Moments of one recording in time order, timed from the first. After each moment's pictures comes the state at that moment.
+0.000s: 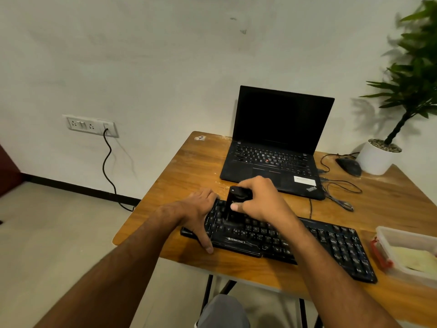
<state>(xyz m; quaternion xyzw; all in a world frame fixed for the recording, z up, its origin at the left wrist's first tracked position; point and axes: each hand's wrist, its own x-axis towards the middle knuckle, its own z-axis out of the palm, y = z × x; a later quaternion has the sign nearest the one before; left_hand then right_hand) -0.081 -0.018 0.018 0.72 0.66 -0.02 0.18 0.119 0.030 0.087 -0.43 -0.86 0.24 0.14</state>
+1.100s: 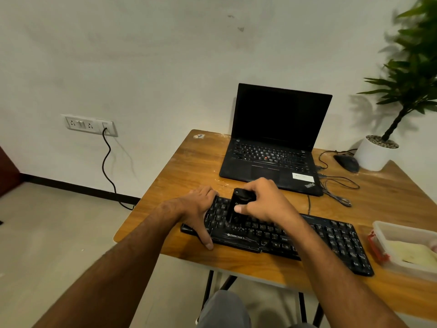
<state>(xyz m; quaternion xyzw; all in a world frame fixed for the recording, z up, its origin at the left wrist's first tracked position) -0.081 -0.018 0.019 0.72 0.66 -0.03 0.19 0.132 0.034 0.080 -0.43 -0.86 0.27 0.11</state>
